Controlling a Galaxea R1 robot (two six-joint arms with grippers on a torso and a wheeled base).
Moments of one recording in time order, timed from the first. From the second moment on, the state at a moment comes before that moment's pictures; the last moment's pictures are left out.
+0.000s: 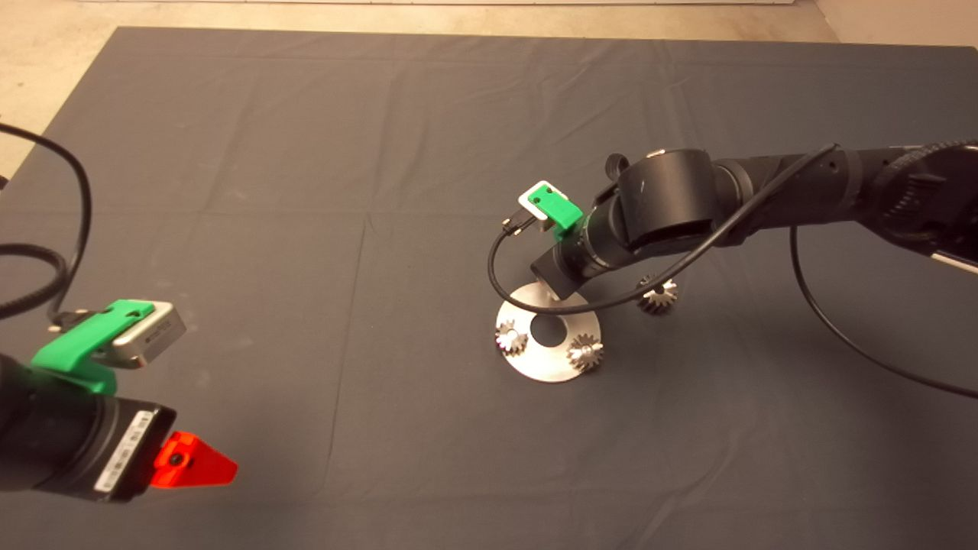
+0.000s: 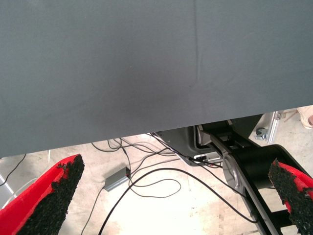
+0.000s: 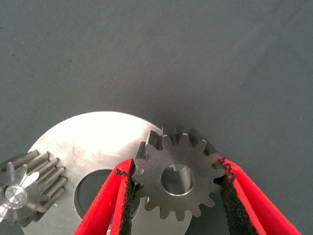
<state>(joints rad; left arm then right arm) -0.67 1.86 -0.37 -0.04 1.44 -1.35 0.30 2.71 -1.04 -0.67 -1.49 1.03</state>
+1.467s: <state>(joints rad) -0.67 1.86 -0.37 -0.04 1.44 -1.35 0.30 2.71 -1.07 -0.60 -1.49 1.05</state>
